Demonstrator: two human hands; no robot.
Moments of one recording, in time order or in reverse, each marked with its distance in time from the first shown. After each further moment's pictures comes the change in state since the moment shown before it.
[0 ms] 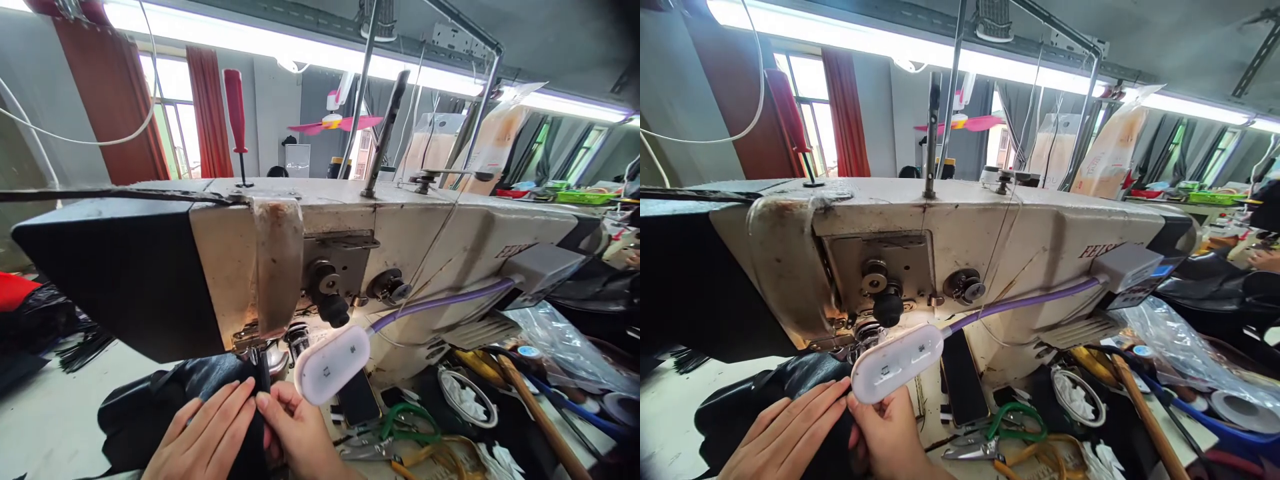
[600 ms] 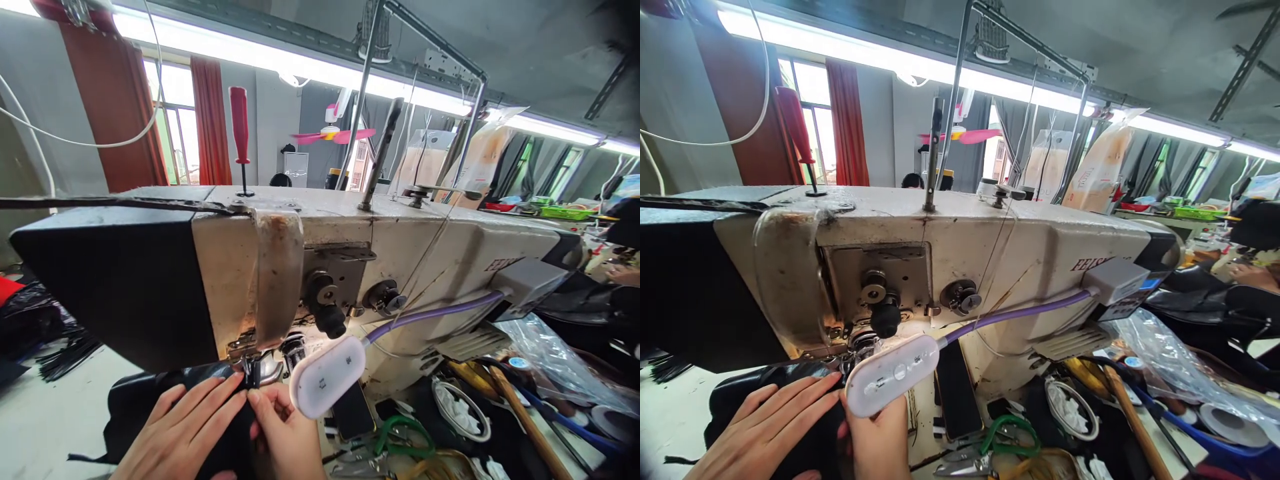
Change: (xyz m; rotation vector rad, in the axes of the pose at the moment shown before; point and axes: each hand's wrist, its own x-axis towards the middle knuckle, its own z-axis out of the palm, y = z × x) left_hand 0.004 -0.031 0.005 0.070 0.001 0.140; right_hand 0.011 0.010 0.011 0.042 0.317 -0.114
